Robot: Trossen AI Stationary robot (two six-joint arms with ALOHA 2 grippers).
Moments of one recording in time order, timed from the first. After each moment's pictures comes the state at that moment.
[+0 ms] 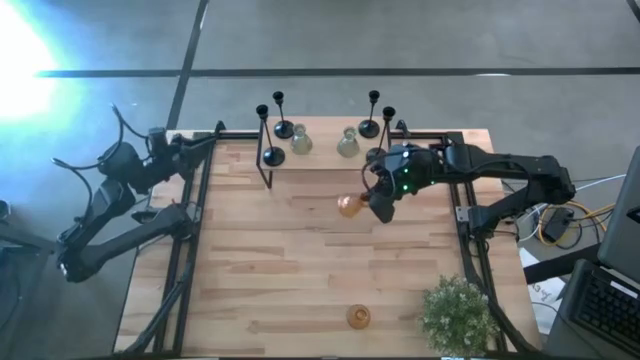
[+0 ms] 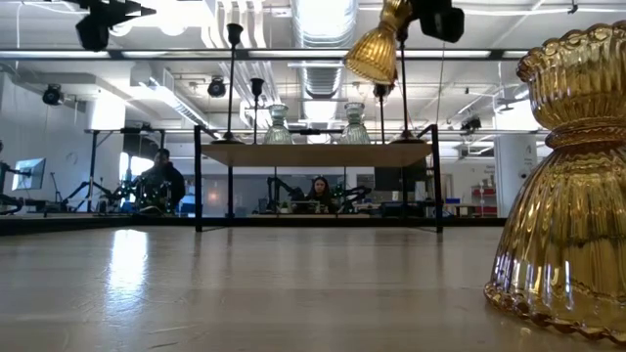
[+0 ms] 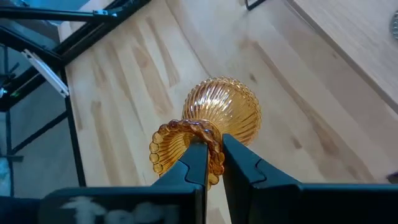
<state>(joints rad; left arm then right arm) 0.68 0.38 0.71 -0.28 0.14 -0.62 -0.05 1.35 1.42 -0.88 -0.06 0.57</state>
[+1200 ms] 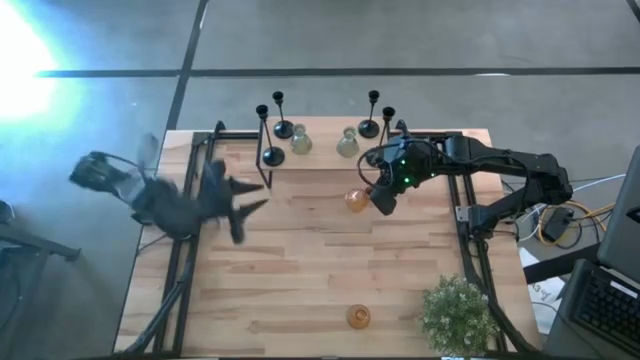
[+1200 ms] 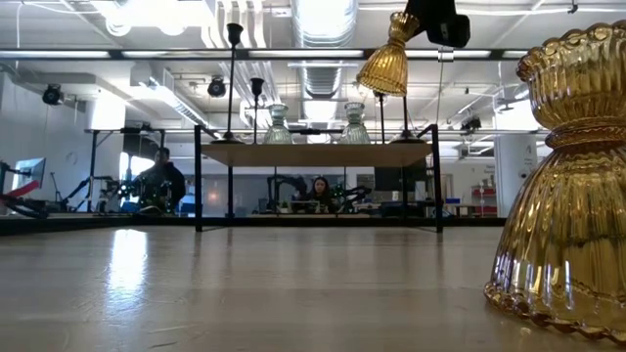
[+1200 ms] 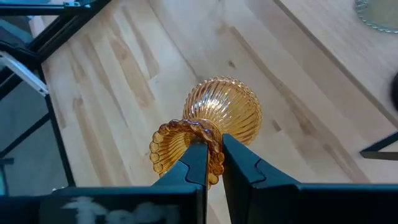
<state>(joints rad) -0.47 0.93 1.12 -0.55 -0.86 -0.21 -0.12 1.36 1.46 -0.99 -0.08 0.57</state>
